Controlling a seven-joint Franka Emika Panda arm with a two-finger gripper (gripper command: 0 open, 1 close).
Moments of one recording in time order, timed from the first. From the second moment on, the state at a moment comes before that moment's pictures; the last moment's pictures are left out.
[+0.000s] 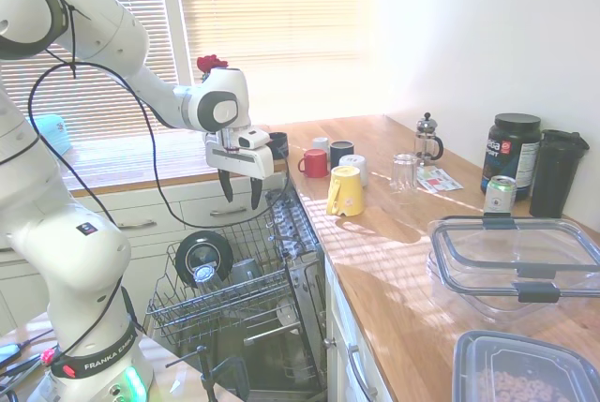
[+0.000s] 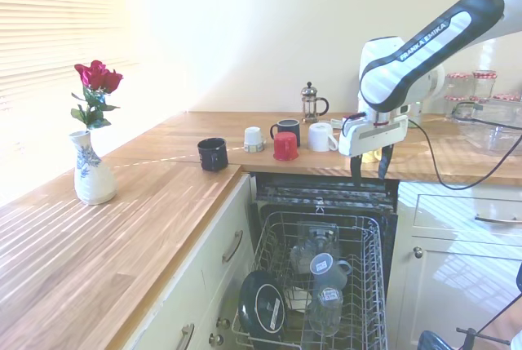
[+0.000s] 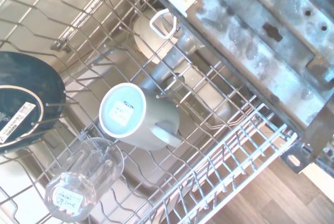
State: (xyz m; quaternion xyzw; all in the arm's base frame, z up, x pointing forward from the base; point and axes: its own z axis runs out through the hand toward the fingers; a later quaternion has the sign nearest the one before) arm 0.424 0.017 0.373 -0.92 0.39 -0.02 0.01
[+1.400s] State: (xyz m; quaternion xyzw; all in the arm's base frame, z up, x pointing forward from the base) arm 0.469 0.133 0.156 -0.98 0.13 0.04 -0.16
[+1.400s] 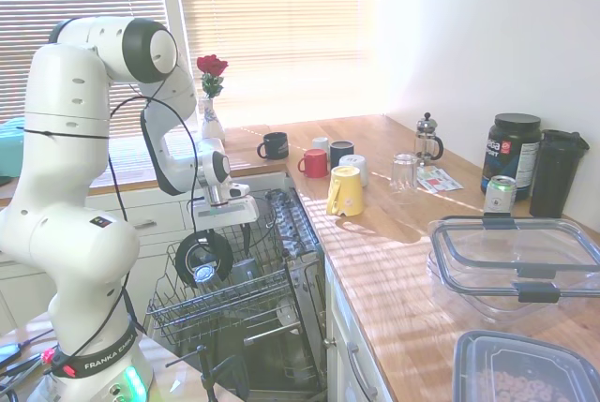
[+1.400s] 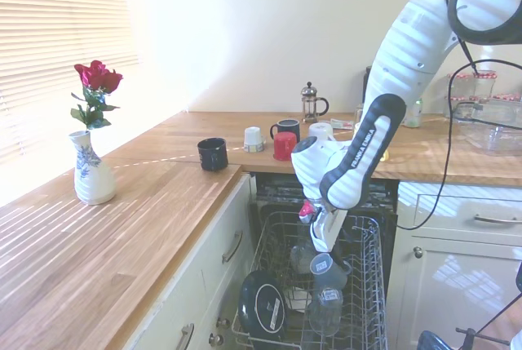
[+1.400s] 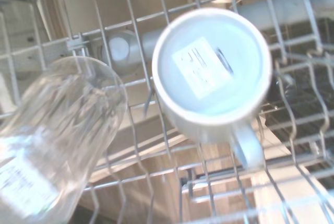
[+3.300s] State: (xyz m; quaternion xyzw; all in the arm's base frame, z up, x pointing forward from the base) arm 0.494 0.131 0.052 -0.97 0.04 0.08 -0.20
